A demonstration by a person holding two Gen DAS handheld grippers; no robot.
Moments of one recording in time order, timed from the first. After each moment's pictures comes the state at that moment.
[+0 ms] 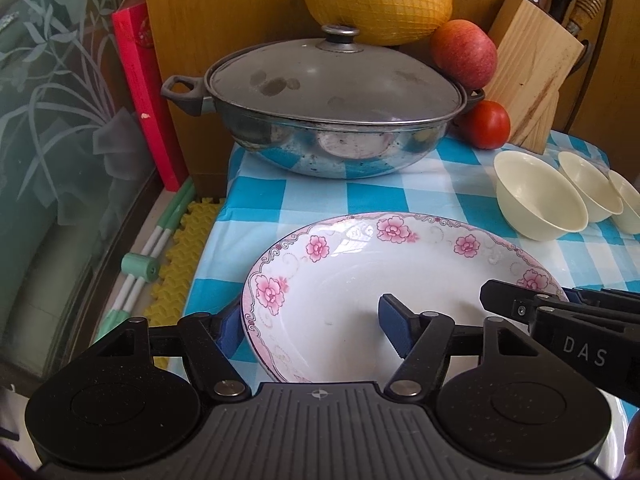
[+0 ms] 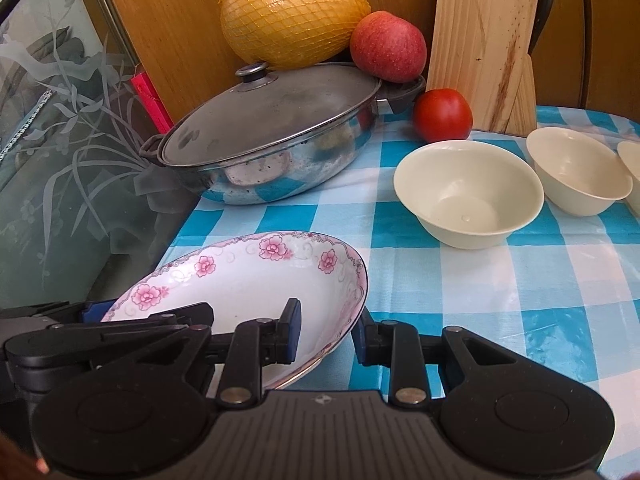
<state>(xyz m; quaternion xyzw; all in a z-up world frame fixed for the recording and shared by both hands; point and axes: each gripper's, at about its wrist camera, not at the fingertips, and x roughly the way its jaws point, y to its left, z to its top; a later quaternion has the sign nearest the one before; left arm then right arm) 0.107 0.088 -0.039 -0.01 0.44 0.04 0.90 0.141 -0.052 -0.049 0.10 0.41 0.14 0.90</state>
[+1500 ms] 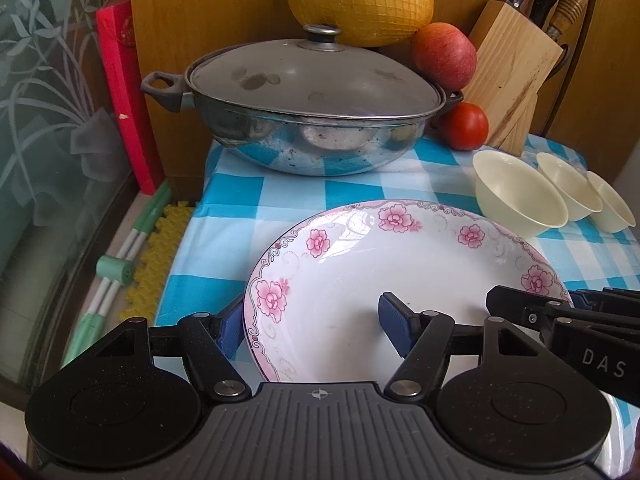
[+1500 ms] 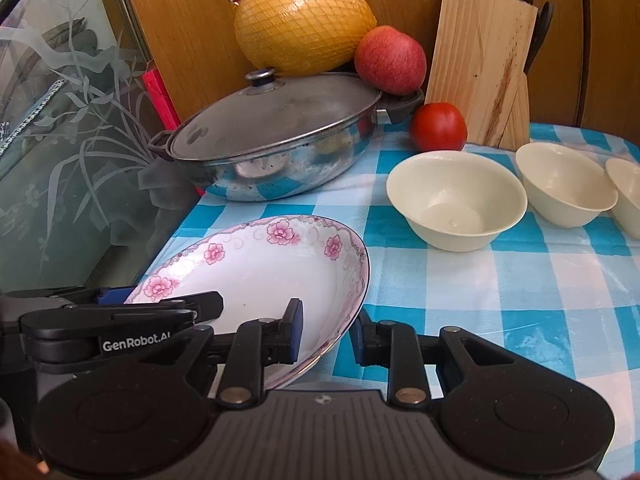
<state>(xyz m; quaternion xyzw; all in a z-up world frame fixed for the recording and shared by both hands) 0.102 0.093 -0.047 -0.04 0.42 0.00 0.91 0.118 -0.056 -0.041 0.07 0.39 0.15 0.91</state>
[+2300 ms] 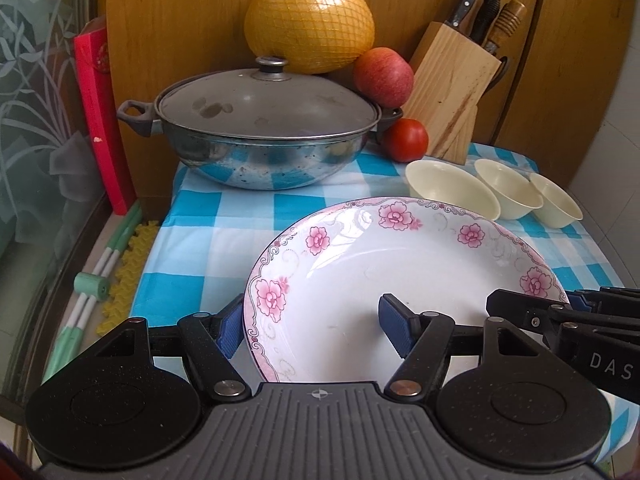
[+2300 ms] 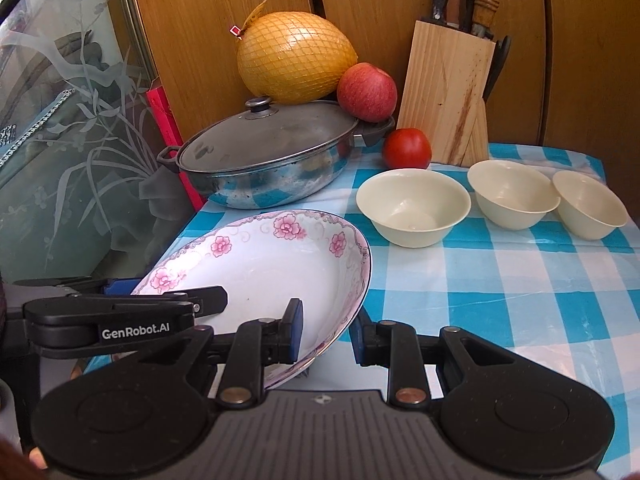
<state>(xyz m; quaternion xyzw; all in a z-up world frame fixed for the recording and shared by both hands) 0.063 0.071 -0.027 -0.04 0.38 -0.05 0.92 0.062 -0.078 -0.015 0.06 0.36 0.13 0.92</state>
